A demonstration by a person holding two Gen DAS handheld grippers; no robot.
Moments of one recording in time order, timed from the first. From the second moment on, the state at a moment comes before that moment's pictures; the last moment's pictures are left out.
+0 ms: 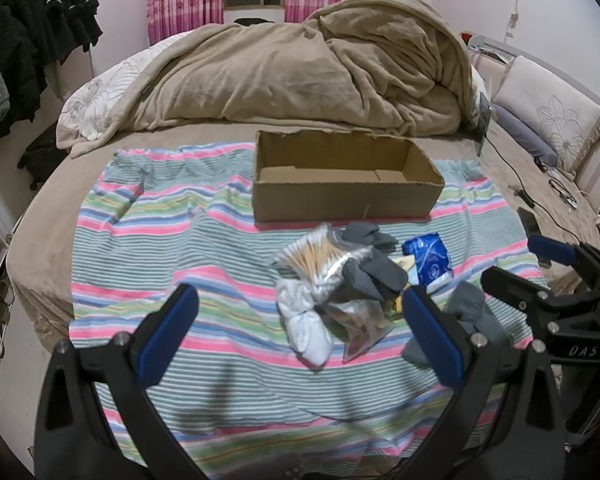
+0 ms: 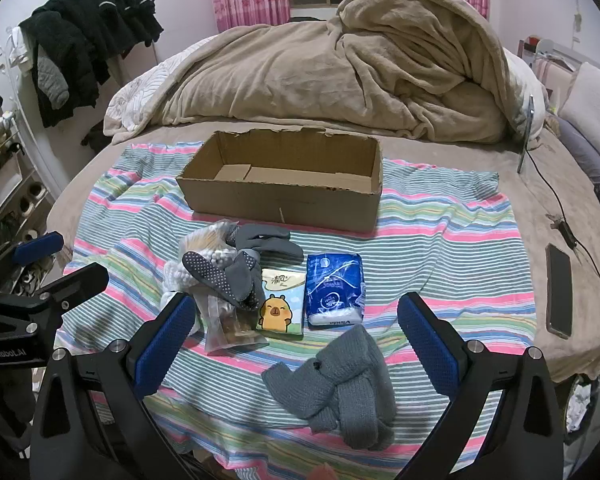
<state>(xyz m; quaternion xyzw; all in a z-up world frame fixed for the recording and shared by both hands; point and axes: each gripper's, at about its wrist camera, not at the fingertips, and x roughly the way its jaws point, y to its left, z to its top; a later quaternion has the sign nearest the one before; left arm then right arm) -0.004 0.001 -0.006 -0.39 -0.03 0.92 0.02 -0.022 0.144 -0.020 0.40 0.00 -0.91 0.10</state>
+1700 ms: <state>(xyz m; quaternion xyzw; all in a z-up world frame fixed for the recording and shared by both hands) 0.000 0.003 -0.005 -0.39 -0.03 0.92 0.02 -0.016 0.147 -0.018 0.40 0.00 -0.91 0.09</state>
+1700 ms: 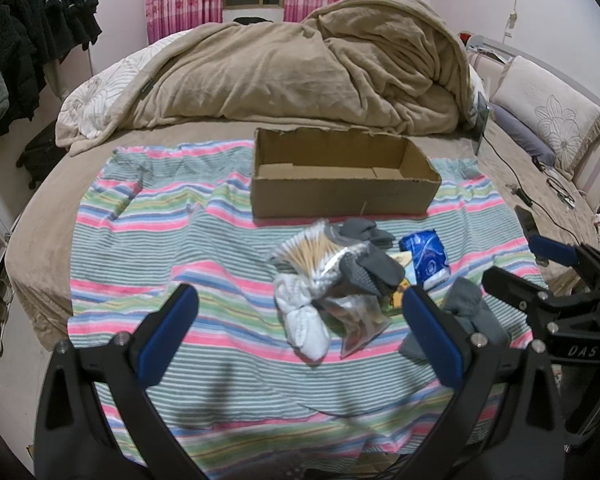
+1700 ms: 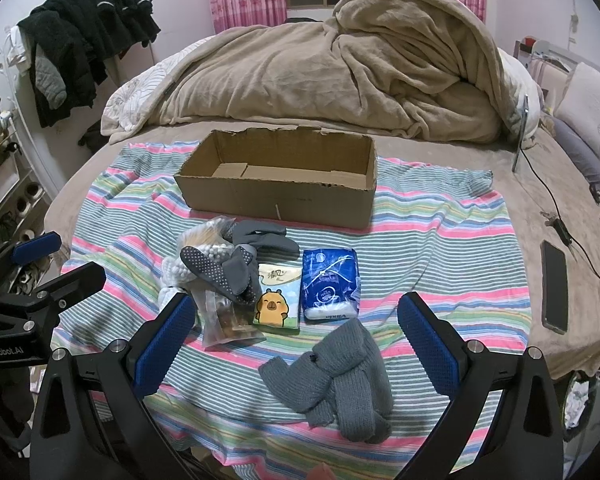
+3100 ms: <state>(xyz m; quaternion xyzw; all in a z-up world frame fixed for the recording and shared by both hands) -0.016 0.006 -0.027 -0.42 -0.04 0.91 0.04 -0.029 0.158 -0.034 0.42 -0.01 -0.91 0.08</state>
